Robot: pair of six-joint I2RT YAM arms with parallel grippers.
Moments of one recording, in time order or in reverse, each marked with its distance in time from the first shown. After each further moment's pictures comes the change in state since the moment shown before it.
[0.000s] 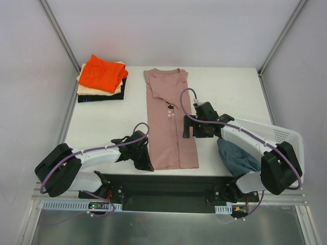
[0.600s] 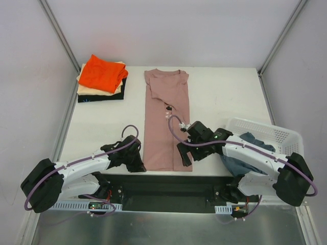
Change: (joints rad) left arm 0.000 -0.228 -0.091 -0.119 -0.135 -0.071; right arm 0.257 -0.173 -0.095 -0.218 -0.065 -0.131
